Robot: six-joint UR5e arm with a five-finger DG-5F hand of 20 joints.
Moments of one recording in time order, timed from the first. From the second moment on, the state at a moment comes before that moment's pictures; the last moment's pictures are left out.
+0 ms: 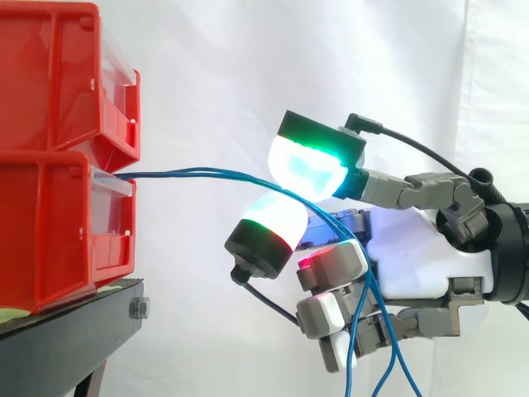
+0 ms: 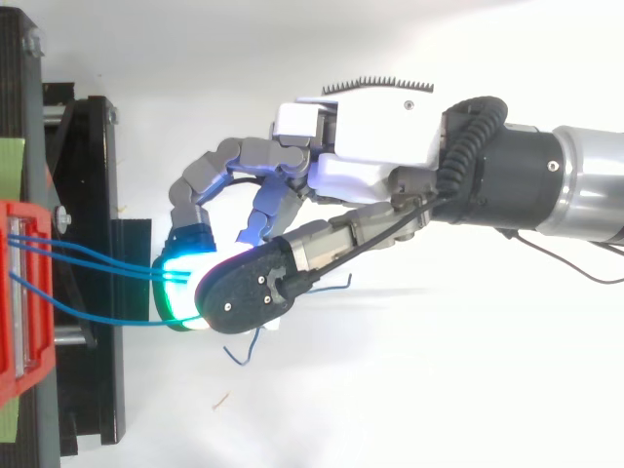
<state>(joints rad) 0.11 -2.30 -1.23 -2.76 -1.40 0.10</state>
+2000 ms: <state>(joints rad) 0.10 -2.30 -1.23 -2.77 -1.41 0.10</state>
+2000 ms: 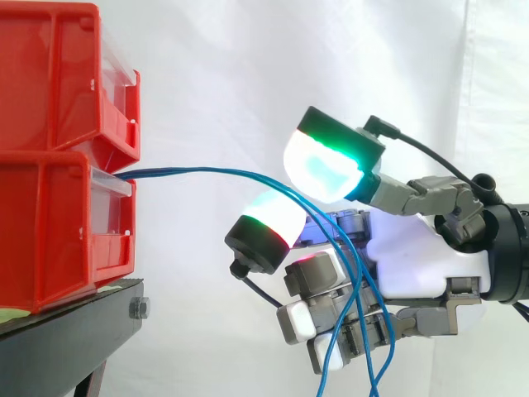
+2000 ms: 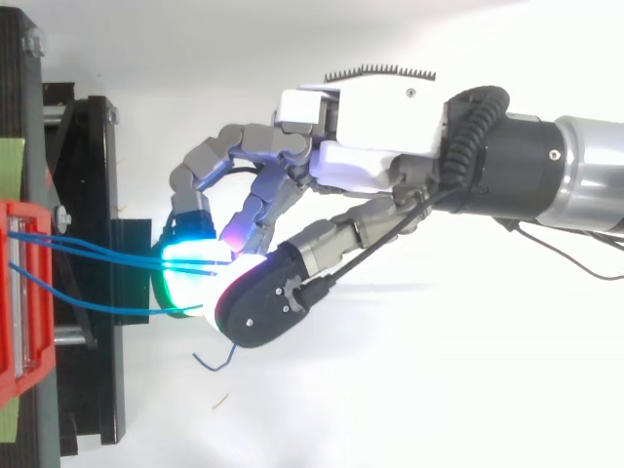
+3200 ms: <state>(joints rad) 0.10 -2.30 -1.23 -2.77 -1.41 0.09</state>
